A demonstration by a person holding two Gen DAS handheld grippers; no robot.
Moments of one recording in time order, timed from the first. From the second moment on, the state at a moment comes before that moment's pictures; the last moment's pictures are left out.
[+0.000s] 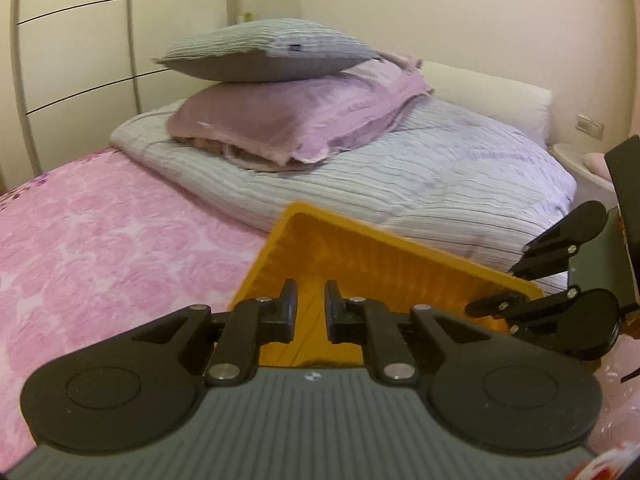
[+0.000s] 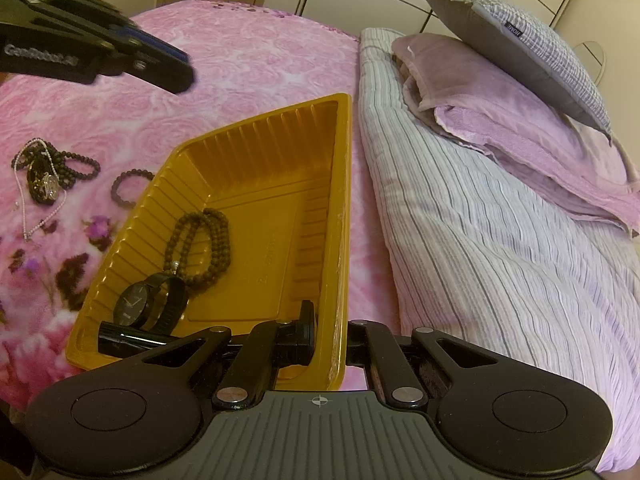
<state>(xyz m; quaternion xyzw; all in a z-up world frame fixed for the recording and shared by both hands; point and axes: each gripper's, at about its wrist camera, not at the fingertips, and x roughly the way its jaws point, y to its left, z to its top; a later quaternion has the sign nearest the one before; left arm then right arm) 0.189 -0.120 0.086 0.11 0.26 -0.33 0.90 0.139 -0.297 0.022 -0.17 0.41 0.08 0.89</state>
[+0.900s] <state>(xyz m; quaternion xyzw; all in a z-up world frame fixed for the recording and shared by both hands) 0.118 0.046 -0.018 0.01 0.34 -0.05 0.94 0.139 -0.298 0.023 -0.18 0.41 0.08 0.89</state>
